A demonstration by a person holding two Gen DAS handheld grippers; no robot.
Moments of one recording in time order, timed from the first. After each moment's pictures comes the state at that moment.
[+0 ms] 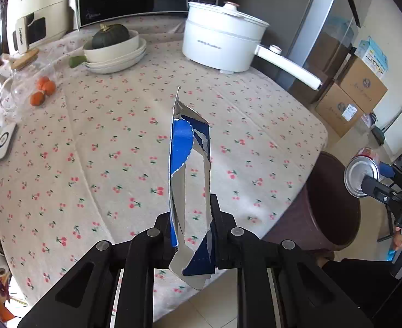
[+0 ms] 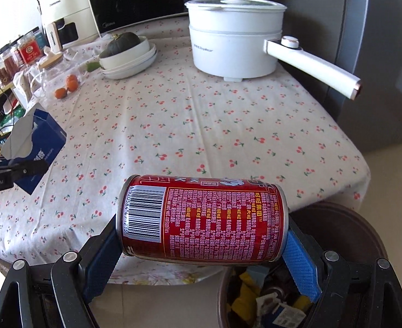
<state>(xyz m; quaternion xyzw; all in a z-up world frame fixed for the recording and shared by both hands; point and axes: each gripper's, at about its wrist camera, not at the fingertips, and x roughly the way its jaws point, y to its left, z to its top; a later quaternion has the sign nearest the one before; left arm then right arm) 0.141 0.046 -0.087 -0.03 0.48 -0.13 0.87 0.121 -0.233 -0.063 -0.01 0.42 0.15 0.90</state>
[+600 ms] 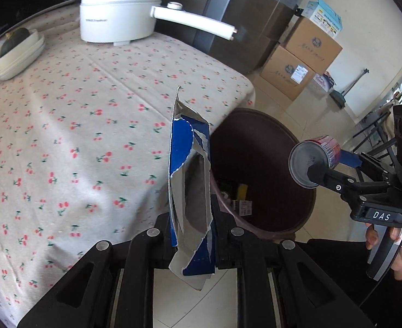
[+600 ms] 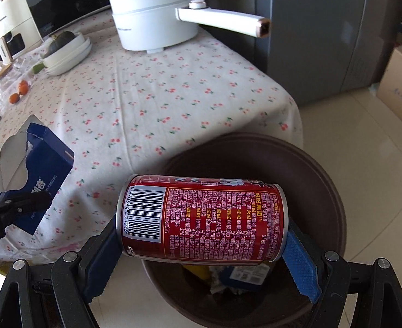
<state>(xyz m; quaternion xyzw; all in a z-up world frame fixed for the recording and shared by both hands) 0.119 -0.114 -0.118 -0.01 0.51 -0.26 0.82 0.084 -0.329 -0.099 0.03 0.47 0.05 0.88</state>
